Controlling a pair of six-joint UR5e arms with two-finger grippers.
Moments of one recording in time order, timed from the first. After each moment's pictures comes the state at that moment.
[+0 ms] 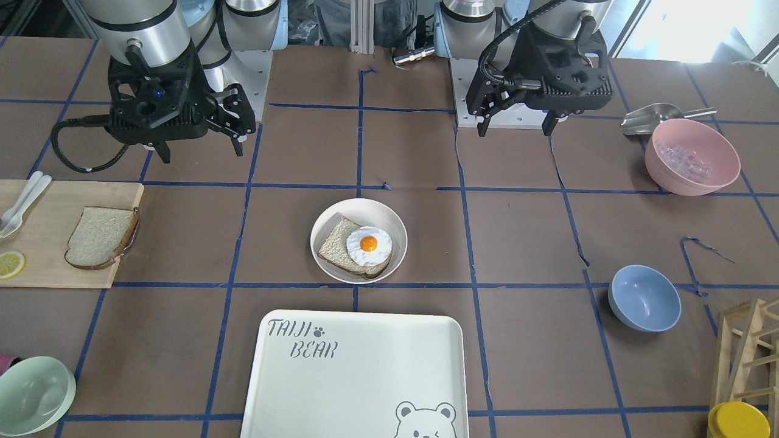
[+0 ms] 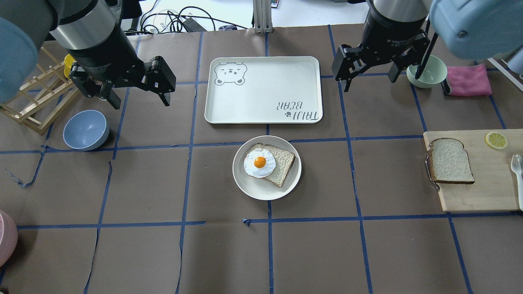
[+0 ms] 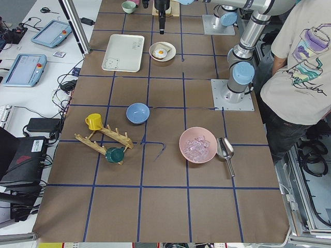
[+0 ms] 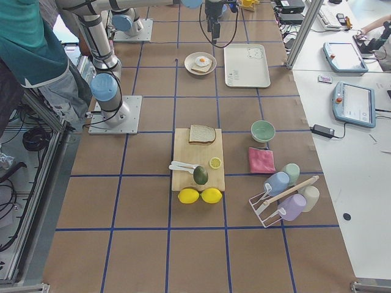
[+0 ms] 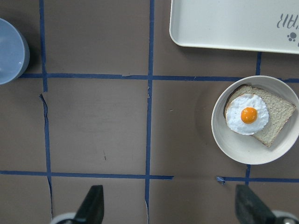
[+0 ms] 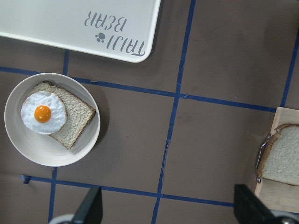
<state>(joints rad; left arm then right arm) -1.63 -1.53 -1.52 -1.66 1.59 -0.09 1.66 -1.52 1.47 -1.53 -1.59 -0.08</state>
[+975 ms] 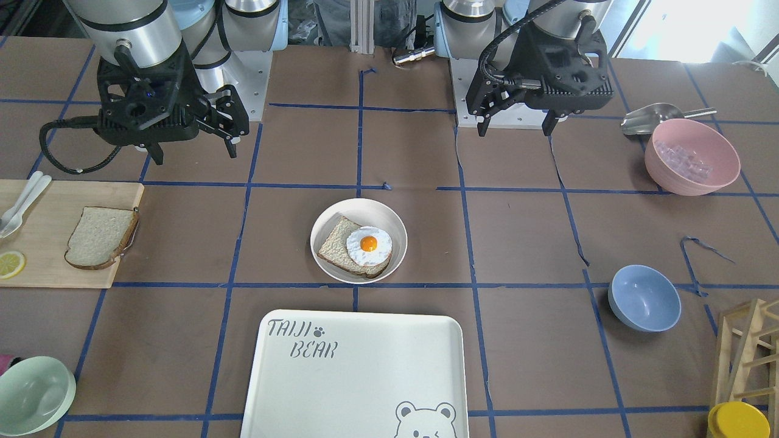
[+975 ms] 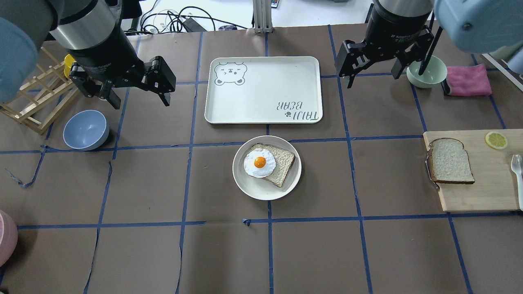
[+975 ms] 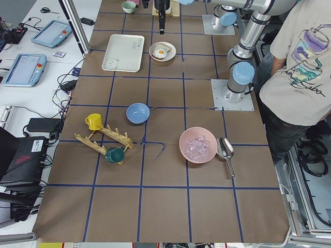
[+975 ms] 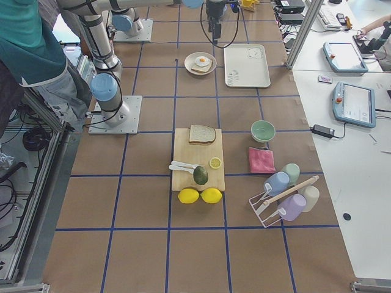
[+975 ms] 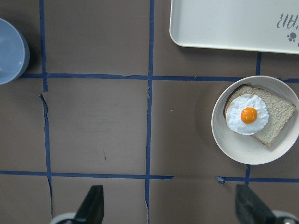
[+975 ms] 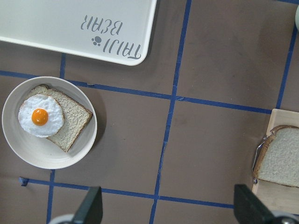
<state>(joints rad) -1.63 -1.53 -1.52 -1.66 1.59 -0.09 1.65 -1.51 1.45 -1.52 -1.59 -0.08</state>
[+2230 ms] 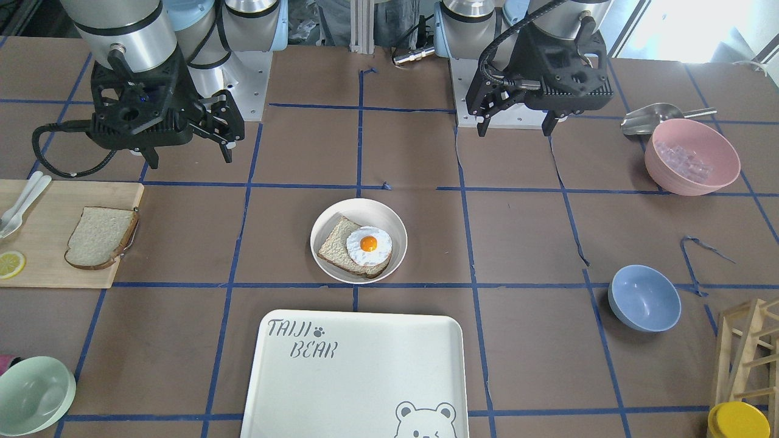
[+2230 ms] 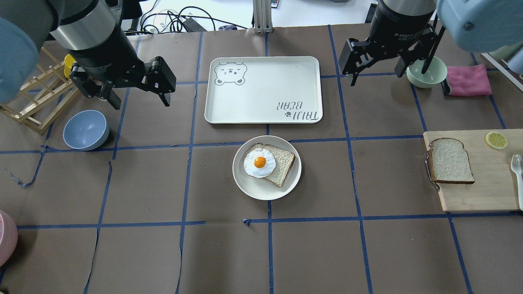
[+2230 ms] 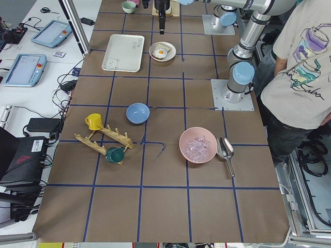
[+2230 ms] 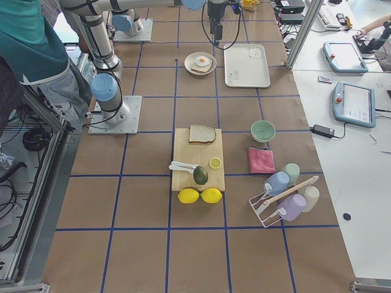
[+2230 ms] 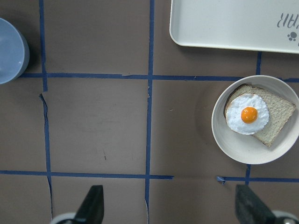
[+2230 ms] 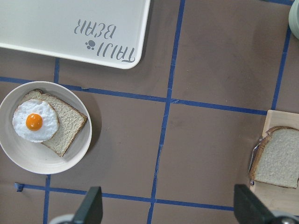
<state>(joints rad) -1.63 -1.53 -1.52 -1.66 1.59 -0.09 1.63 -1.51 1.46 -1.54 -1.60 -0.08</state>
